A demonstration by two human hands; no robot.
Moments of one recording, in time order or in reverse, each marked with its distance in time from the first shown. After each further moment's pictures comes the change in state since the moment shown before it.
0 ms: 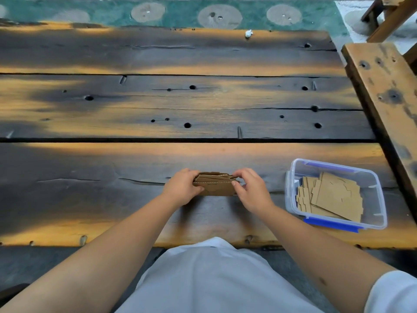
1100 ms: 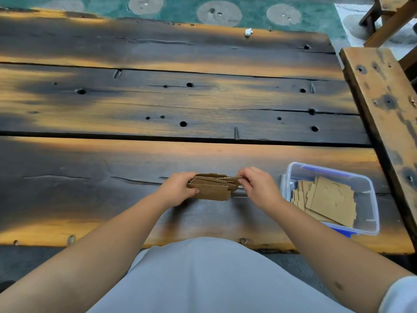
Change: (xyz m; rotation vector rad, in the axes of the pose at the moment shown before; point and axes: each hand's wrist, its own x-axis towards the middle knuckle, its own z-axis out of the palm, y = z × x) left_hand 0.006 -0.008 0.001 -0.200 -0.105 0.123; right_hand 0.015 0.007 -0.039 -0.235 -0.130 -0.104
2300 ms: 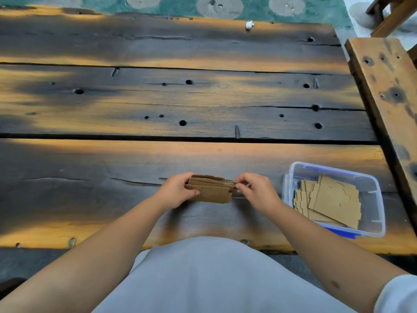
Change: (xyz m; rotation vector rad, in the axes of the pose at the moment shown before) left_hand 0.006 -0.010 0.005 -0.220 0.007 -0.094; right_hand 0.004 0.017 0.021 0.204 -0.019 0.092
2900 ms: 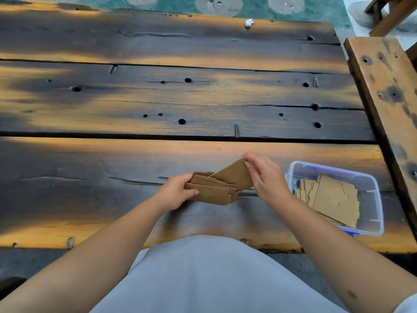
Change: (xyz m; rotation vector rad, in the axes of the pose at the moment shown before) left_hand -0.003 -0.004 0.003 -0.029 -0.017 0.032; right_hand 0.002 -0.036 -0.036 -0.012 0.281 -0.248
